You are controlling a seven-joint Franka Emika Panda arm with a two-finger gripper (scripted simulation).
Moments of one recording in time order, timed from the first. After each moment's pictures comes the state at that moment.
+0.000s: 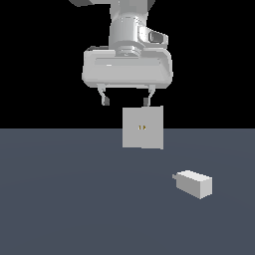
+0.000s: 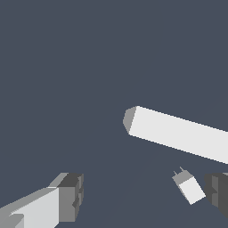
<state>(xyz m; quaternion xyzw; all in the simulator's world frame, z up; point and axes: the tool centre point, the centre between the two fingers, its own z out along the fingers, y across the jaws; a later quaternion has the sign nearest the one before) -0.005 0.003 0.158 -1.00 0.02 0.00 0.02</state>
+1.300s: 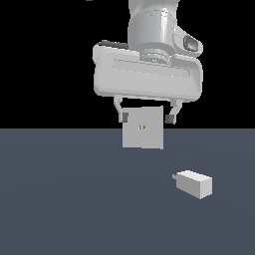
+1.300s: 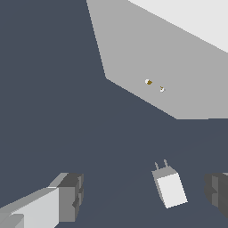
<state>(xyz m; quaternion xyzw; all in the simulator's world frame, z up) -0.058 -0.038 0.117 -0.99 -0.10 -0.03 0.02</state>
